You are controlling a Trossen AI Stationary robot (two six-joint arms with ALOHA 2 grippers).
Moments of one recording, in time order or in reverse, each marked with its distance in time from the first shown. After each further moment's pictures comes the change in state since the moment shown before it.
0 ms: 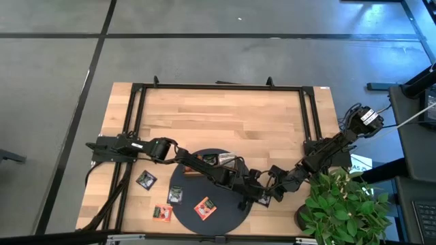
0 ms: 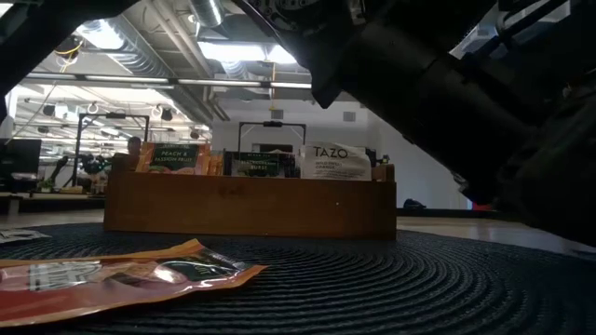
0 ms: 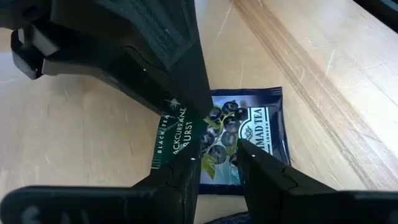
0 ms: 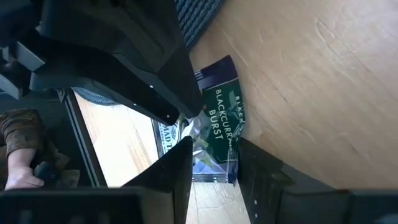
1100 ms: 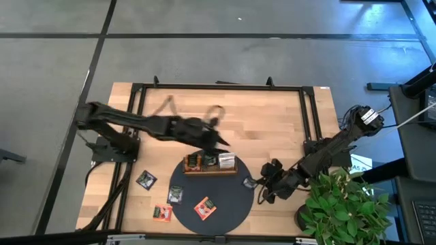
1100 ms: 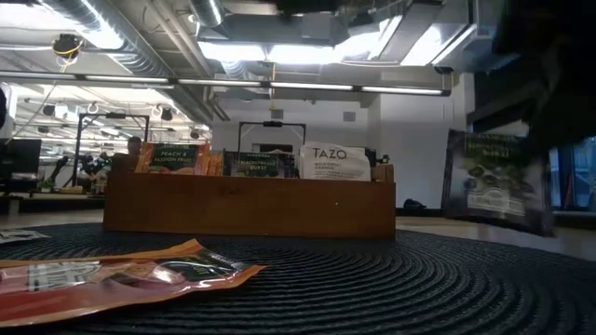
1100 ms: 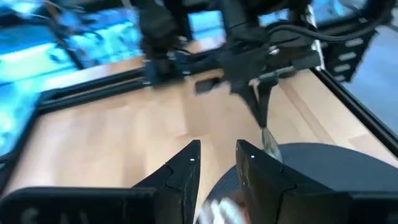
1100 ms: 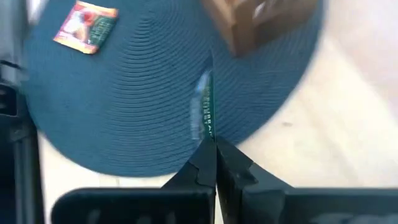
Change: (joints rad) left arm 0.197 -1.020 -0.711 -0.091 0.069 0.083; right arm -0.013 -0.034 0.372 -0.507 0.320 -0.398
